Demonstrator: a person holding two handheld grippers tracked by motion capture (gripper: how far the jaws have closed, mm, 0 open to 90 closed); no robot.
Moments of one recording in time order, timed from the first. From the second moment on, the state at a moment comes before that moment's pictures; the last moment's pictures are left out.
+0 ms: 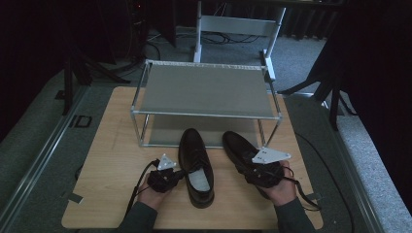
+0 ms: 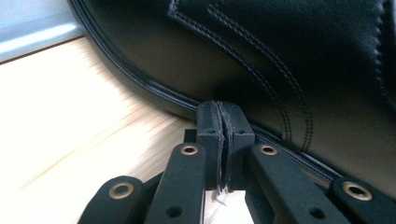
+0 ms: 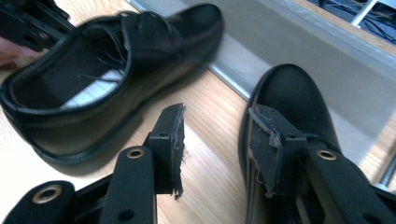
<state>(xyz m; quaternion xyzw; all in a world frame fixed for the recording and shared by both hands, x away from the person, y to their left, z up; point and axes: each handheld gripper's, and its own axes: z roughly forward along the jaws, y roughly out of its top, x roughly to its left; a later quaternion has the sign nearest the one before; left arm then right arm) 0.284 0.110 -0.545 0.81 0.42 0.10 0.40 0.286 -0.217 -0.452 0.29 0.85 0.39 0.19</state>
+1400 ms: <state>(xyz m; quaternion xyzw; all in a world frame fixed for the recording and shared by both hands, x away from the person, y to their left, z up) 0.273 0.037 -0.550 0.84 0.34 0.03 0.42 0.292 -0.194 -0.478 0.30 0.87 0.34 0.18</state>
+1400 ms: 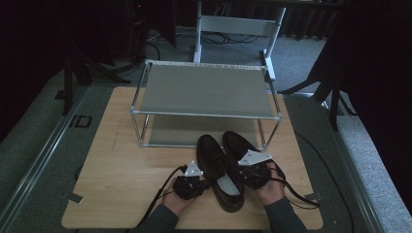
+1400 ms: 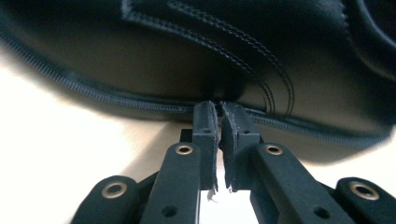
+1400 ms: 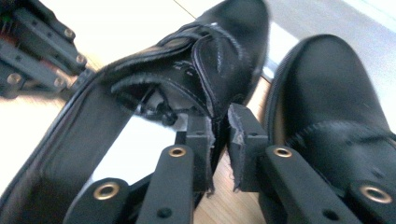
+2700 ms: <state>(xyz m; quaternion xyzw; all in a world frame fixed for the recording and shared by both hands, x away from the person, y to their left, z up) 0.261 -0.020 -0.546 0.87 0.27 0.00 0.42 0.275 -0.300 -0.447 0.37 0.82 0.39 0.18</state>
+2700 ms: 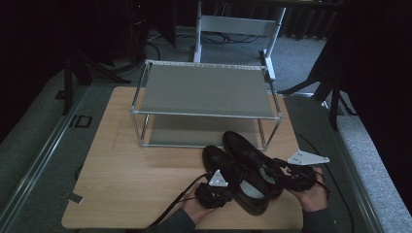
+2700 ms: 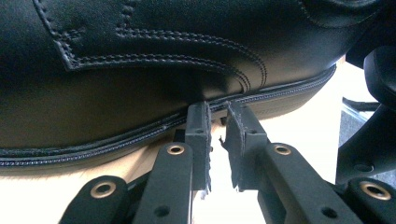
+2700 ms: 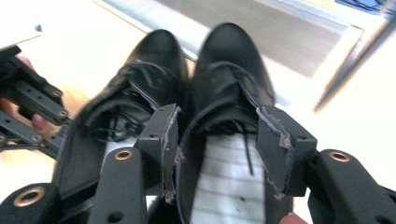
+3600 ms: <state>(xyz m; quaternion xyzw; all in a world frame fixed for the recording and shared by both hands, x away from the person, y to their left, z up) 0.261 -0.022 -0.547 0.86 0.27 -0.01 0.42 0.261 -0.276 -0.466 0.40 0.87 0.26 0.13</state>
